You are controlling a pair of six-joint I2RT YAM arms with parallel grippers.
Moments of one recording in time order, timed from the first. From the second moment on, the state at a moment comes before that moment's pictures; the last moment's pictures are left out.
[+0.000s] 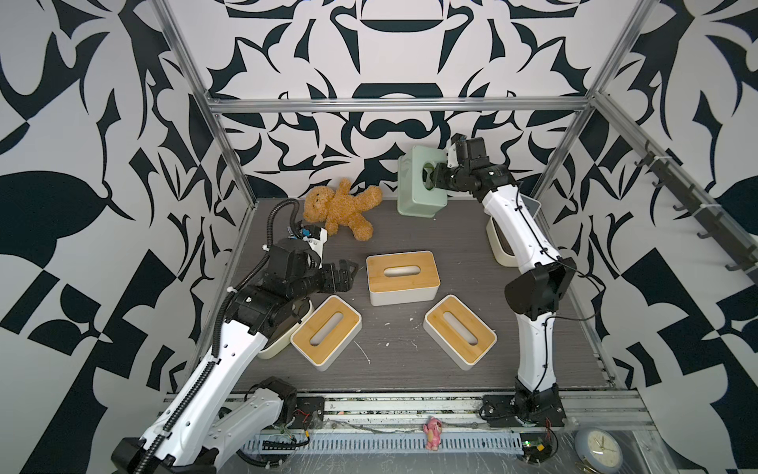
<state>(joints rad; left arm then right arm) -0.45 0.91 1.04 -0.68 0.19 -0.39 0.33 2.11 2.39 -0.85 -0.09 0.32</state>
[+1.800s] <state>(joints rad) -0.45 0.71 0.81 -0.52 0.44 -0.38 0.55 2.17 2.28 -1.36 -0.35 -1.03</state>
